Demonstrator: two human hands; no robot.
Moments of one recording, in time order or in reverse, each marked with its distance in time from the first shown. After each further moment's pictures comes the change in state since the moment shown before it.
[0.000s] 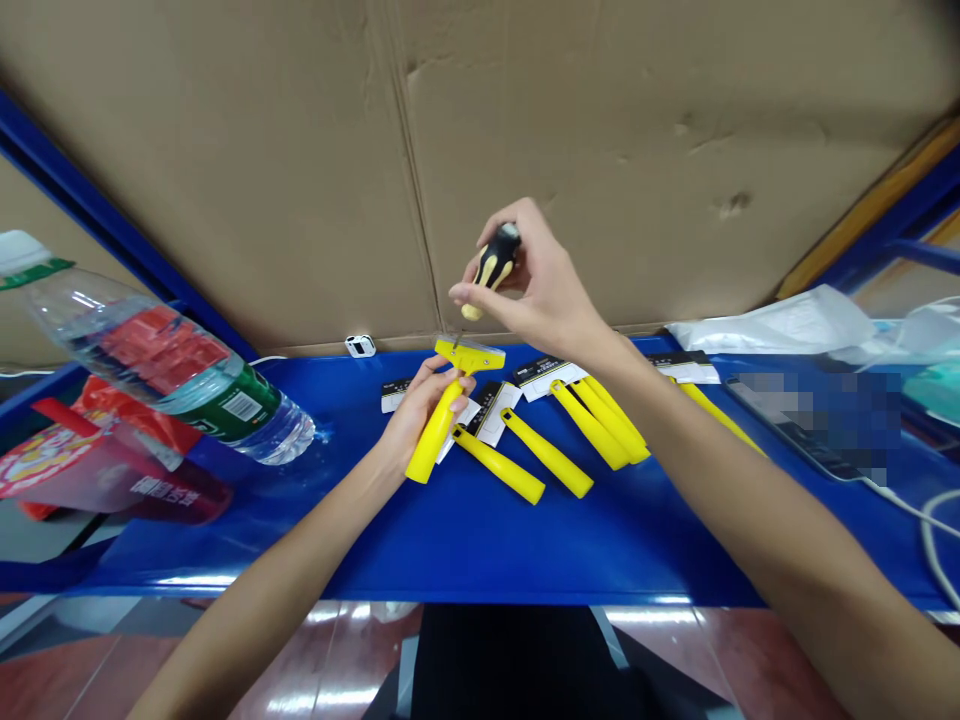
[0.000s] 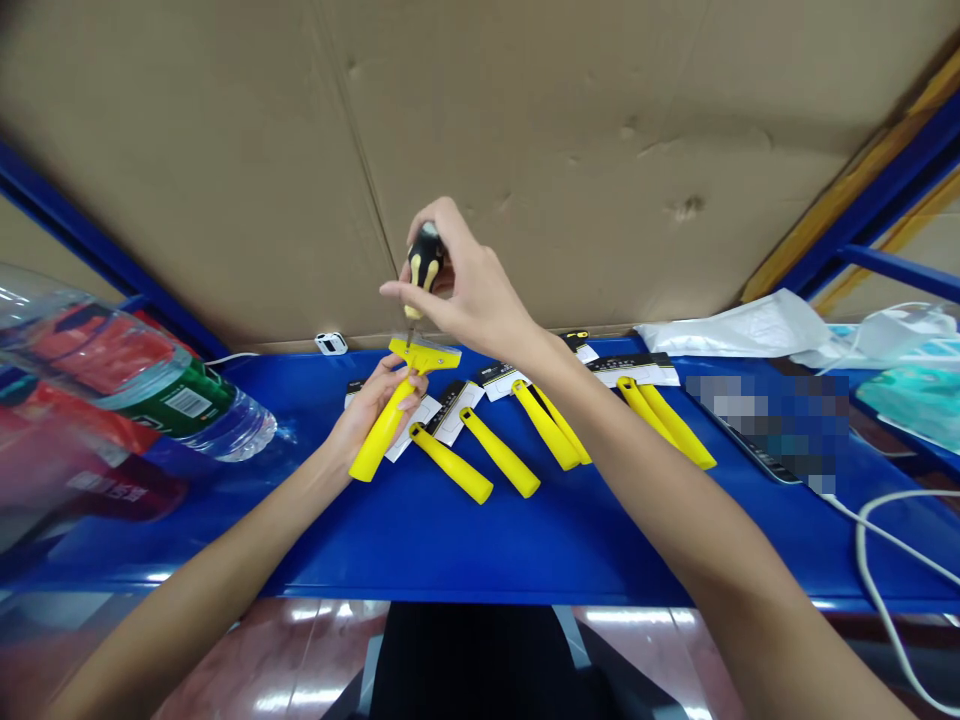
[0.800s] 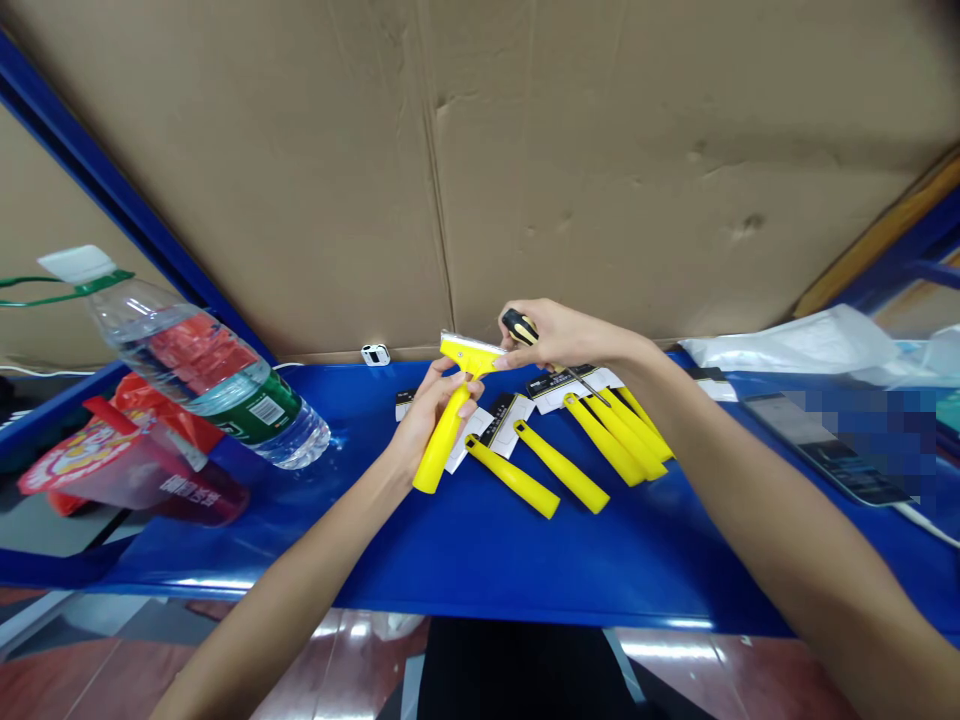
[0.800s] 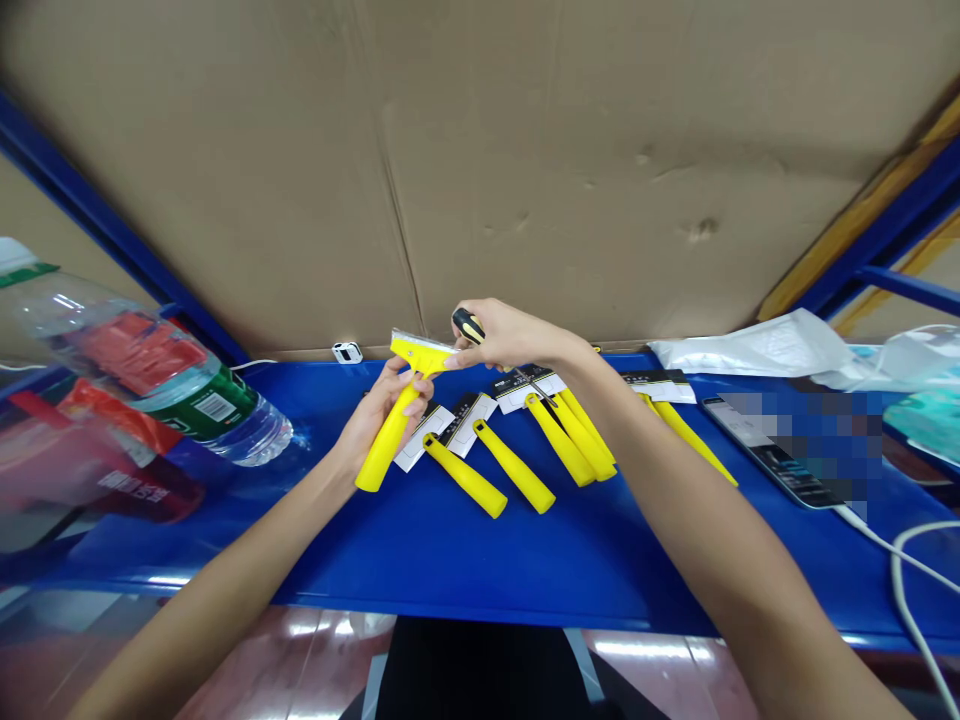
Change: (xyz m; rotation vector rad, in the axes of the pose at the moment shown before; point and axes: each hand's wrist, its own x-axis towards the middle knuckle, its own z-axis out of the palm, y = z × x) left_hand -0.010 0.014 0.010 -0.017 -0.029 0.041; right_hand 0.000 0.016 -0.025 -0.086 -0.566 0.458
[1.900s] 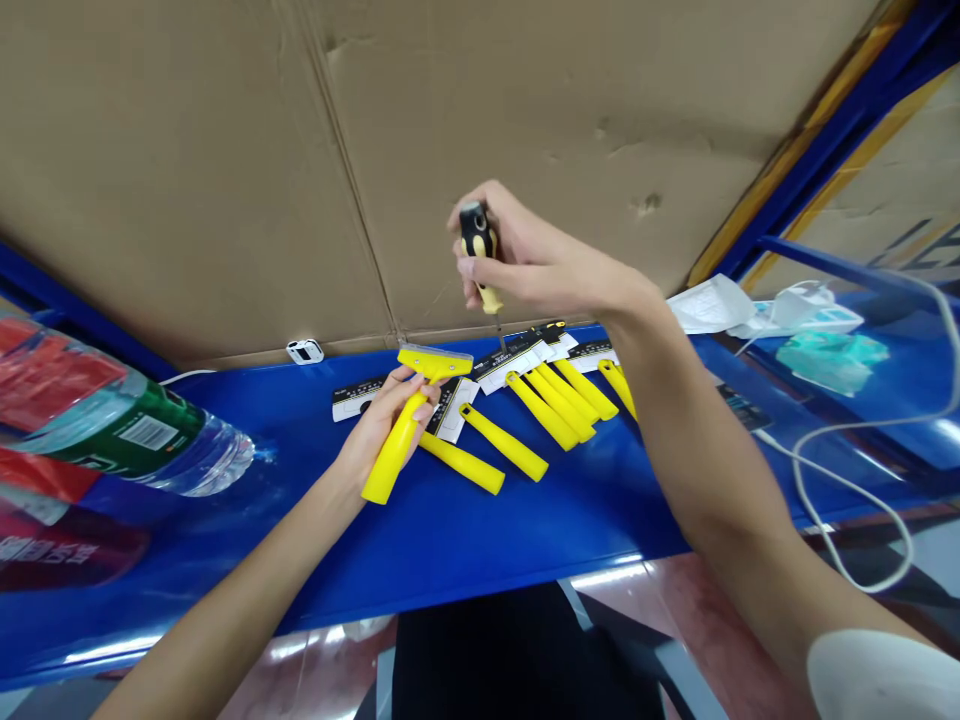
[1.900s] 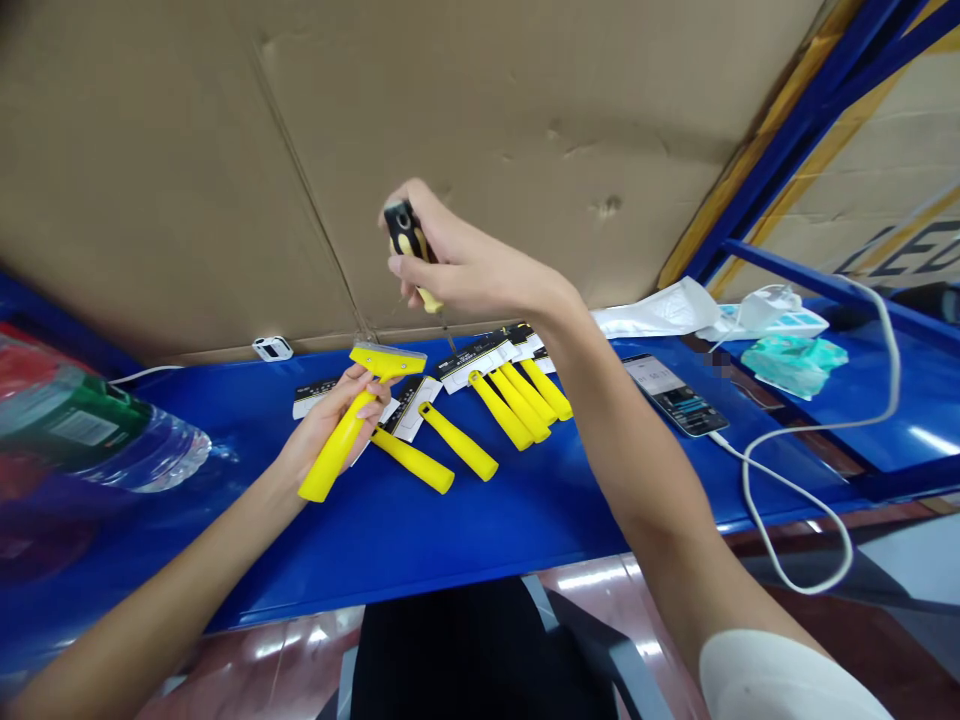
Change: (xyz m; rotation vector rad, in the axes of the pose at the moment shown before) left_hand -0.002 -0.018 0.012 -0.088 0.102 -0.159; right_hand -0.039 -0.031 -0.039 0.066 0.231 -0.276
